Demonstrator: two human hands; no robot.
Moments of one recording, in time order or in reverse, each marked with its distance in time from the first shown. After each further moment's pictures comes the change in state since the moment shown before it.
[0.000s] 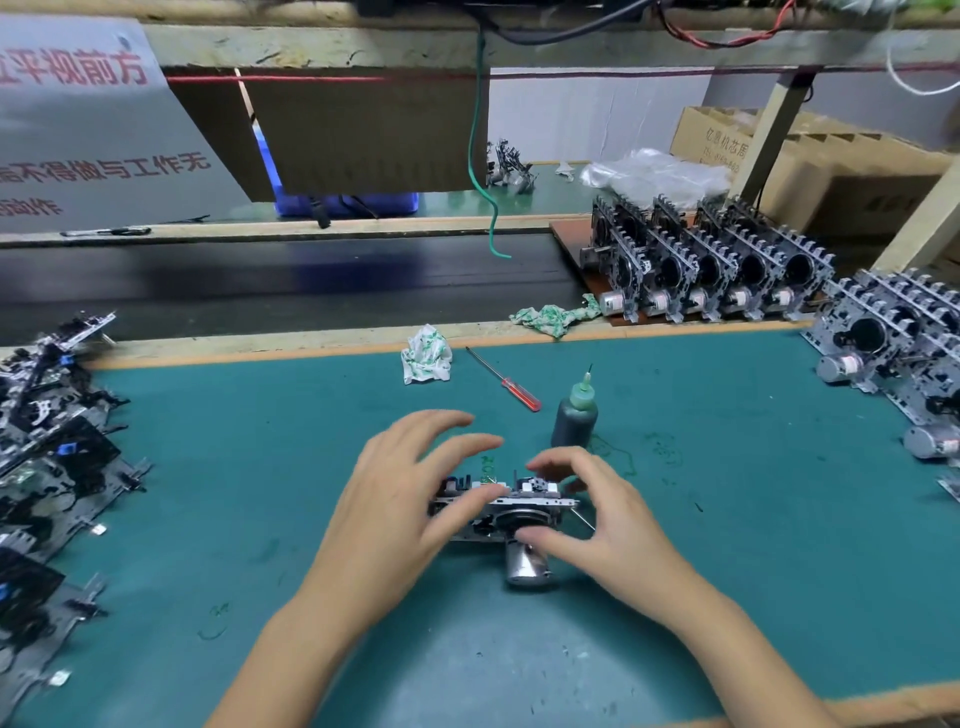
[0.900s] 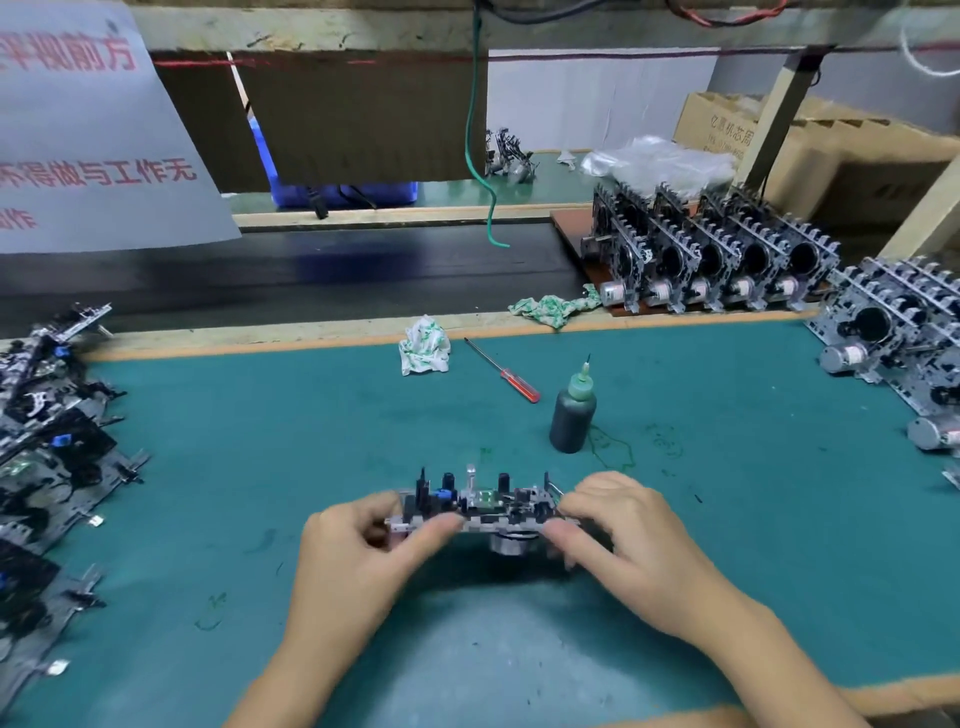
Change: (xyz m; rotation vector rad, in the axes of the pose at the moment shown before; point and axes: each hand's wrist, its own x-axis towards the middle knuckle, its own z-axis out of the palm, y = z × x) left_hand -0.037 -0.005 0.013 -0.397 0.186 -0.461; right_hand -0.012 0.000 -0.010 -0.312 -0.030 -0.202
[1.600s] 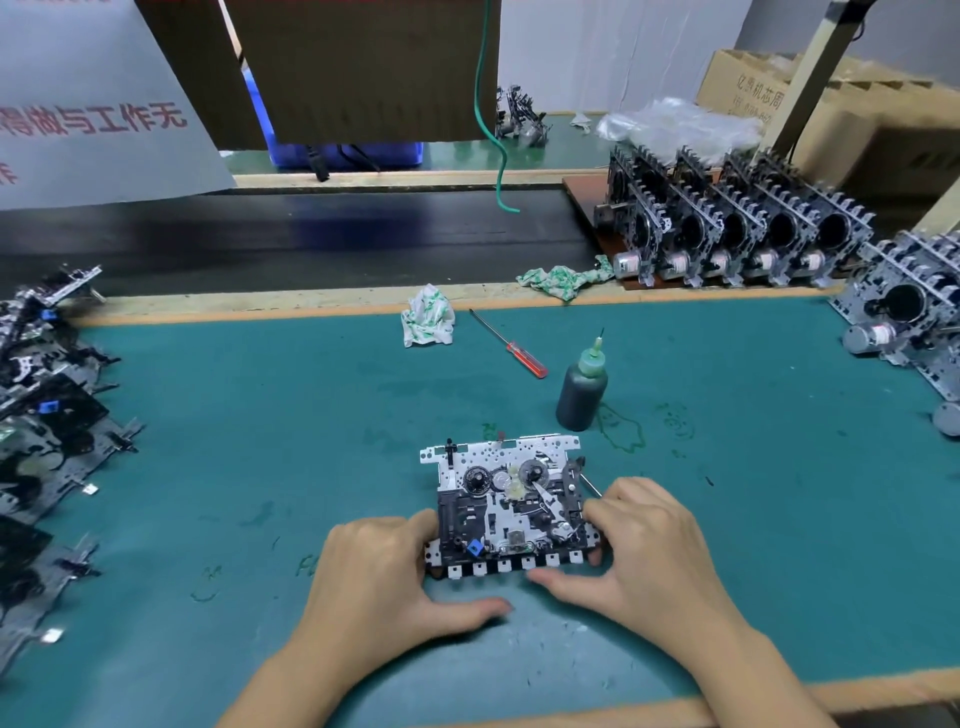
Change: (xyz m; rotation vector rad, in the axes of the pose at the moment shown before) left_hand -0.010 -0.024 0.011 0.587 -0.172 0.376; right_hand -0.021 0.014 0.025 -0.367 0.237 -0.040
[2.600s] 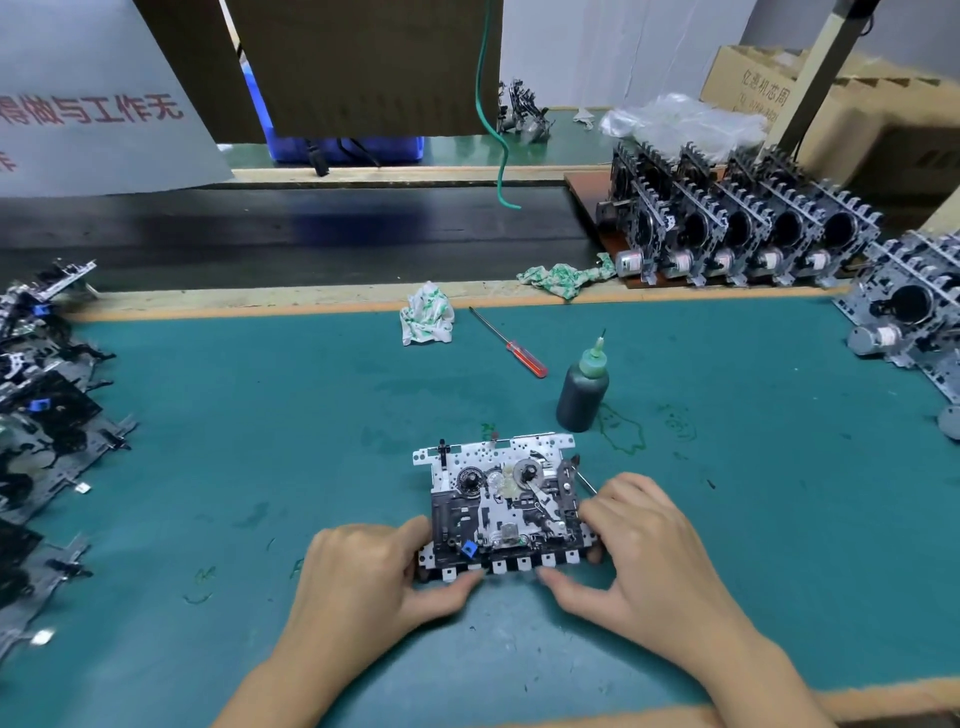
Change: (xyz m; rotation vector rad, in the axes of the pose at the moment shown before) left_hand -0.002 -0.006 0.003 0.053 0.080 0.064; right_hand 0.001 0.003 -0.001 0.047 -0.056 -0.060
